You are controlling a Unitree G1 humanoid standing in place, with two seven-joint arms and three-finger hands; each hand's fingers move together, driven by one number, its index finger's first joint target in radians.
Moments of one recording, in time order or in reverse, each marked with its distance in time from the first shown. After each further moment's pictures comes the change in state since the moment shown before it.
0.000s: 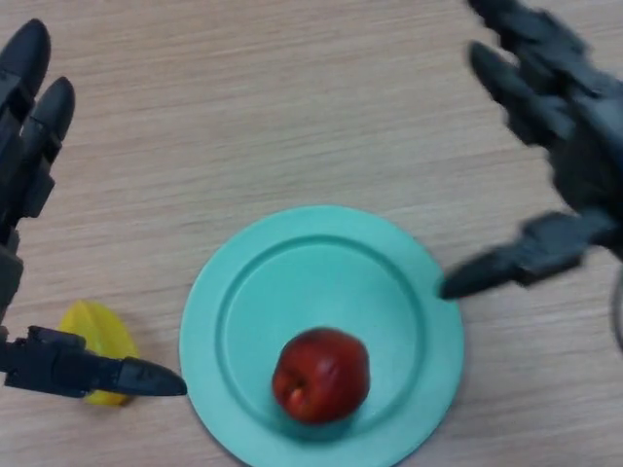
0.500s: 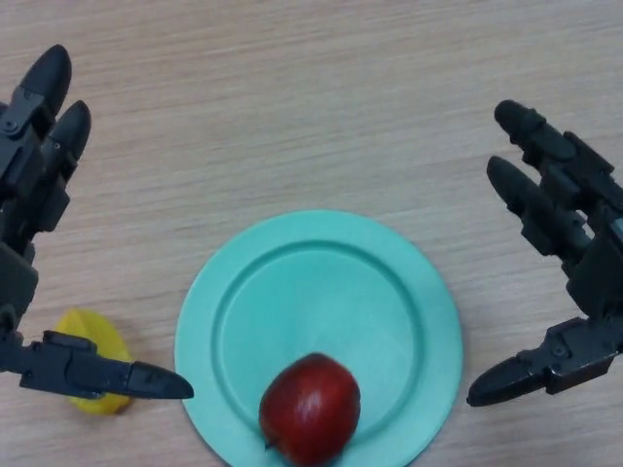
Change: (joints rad) left arm 0.012 -0.001 -0.025 0.036 0.020 0.010 0.001; right arm 0.253 0.024 0.012 -0.066 0.076 -0.065 -0.006
